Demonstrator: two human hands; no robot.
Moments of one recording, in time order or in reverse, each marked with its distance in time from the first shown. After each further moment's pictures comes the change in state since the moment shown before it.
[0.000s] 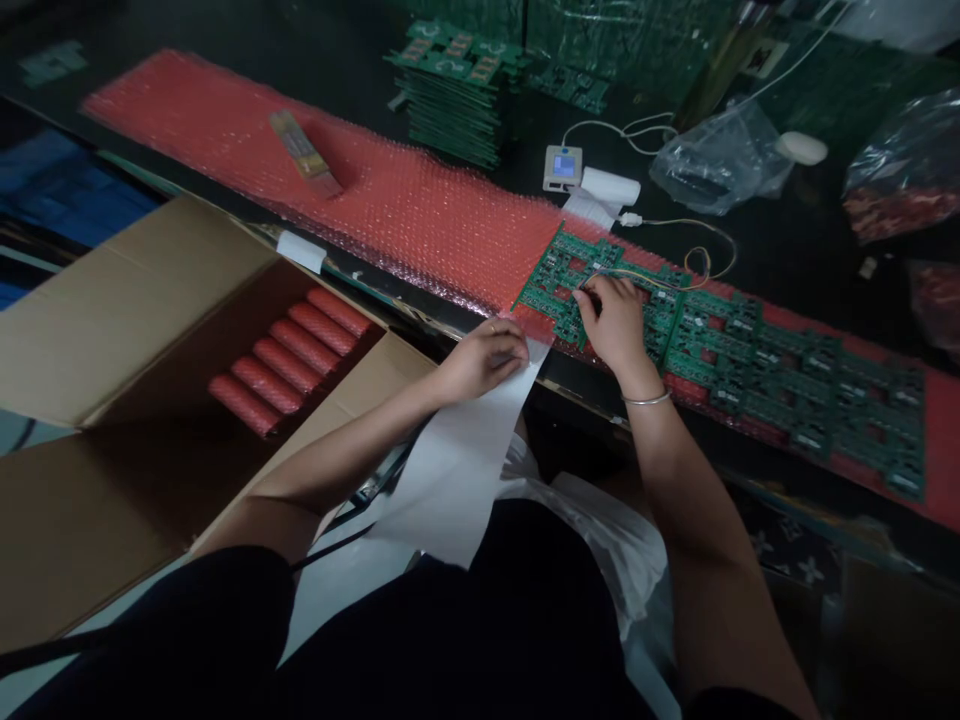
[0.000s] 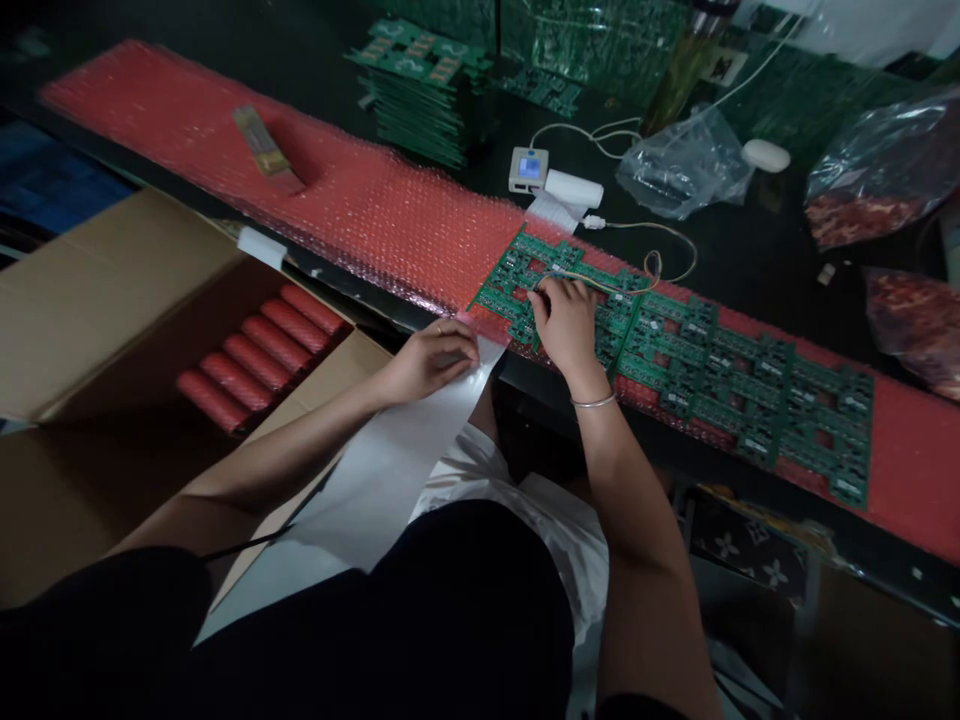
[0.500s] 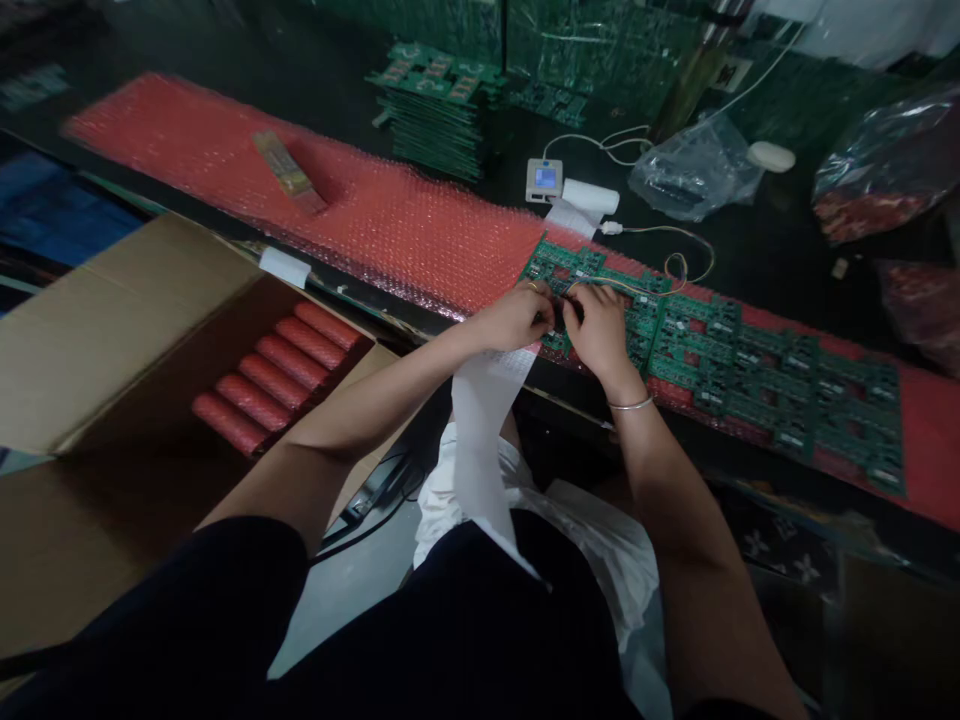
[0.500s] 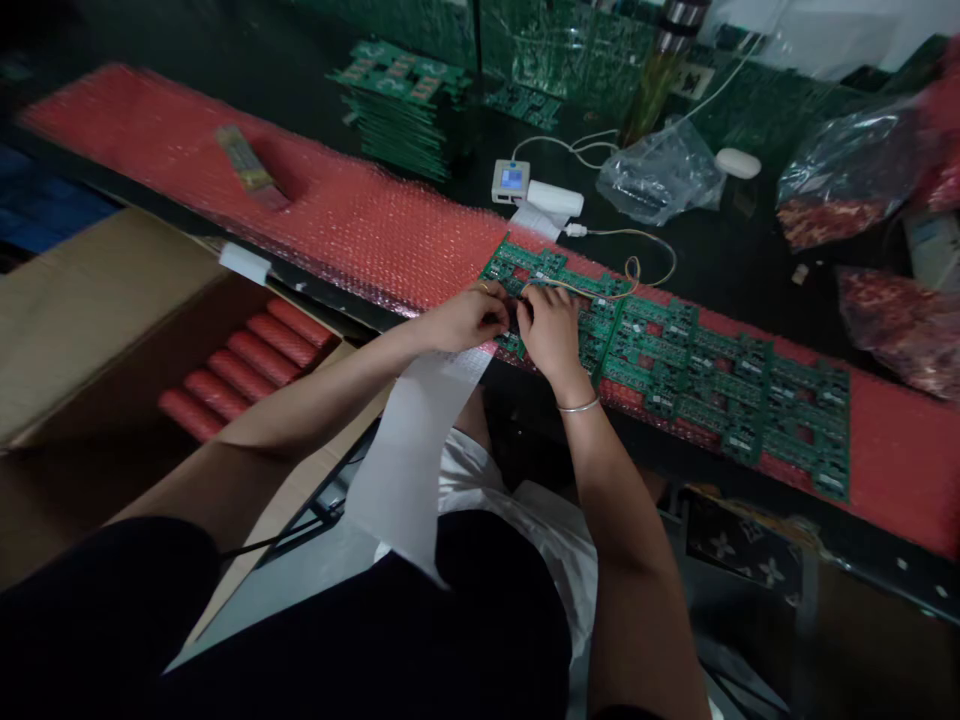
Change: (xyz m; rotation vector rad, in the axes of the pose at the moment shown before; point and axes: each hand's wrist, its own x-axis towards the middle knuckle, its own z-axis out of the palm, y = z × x) left_hand 0.111 -0.022 0.016 0.179 -0.219 0.069; right_hand 0.000 -0.007 -0.001 -0.082 -0.011 -0.002
